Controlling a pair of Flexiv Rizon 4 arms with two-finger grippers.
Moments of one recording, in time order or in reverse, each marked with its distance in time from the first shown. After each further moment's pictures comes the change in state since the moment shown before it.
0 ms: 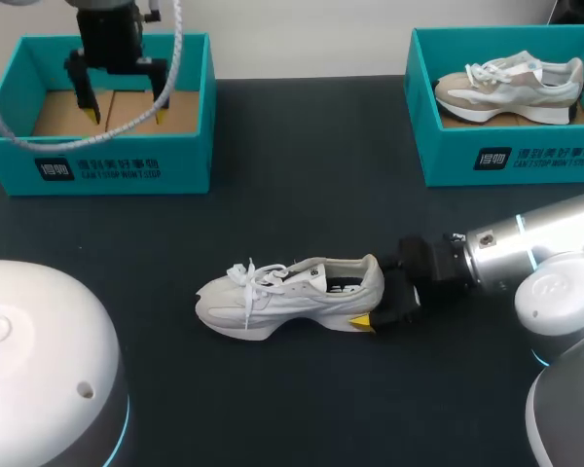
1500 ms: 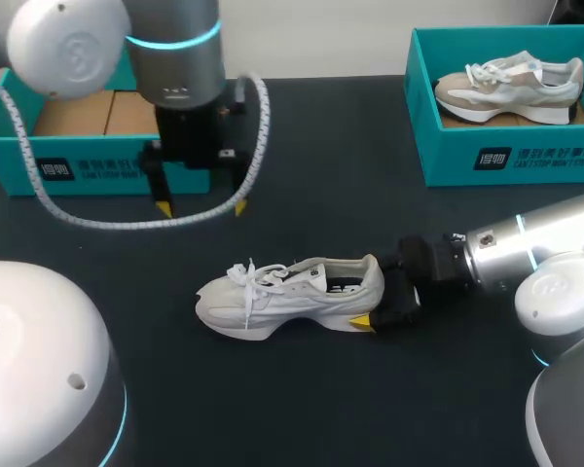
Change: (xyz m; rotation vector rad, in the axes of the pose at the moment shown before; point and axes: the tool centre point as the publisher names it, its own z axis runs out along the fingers) left arm 0.115 0.167 0.020 -0.028 0.042 0.040; right arm 0.000 0.000 0.000 0.000 0.000 0.000
